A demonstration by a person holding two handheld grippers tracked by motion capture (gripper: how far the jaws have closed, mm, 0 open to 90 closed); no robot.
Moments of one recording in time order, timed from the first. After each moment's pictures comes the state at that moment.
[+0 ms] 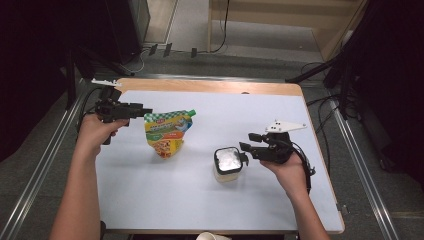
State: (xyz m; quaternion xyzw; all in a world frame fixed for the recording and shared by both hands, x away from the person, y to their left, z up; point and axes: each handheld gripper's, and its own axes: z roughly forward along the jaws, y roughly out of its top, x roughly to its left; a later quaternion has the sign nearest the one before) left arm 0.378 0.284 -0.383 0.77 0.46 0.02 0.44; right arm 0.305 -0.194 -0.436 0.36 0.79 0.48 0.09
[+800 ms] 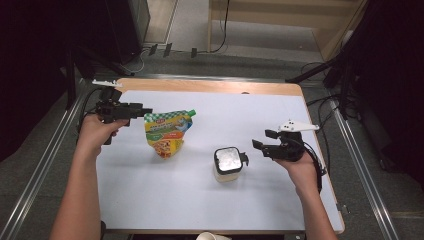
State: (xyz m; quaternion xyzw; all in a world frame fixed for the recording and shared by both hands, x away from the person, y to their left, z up) left arm 0.378 0.284 -0.386 0.77 0.46 0.04 0.44; right arm 0.316 -0.226 -0.452 0.39 0.78 0.47 0.13
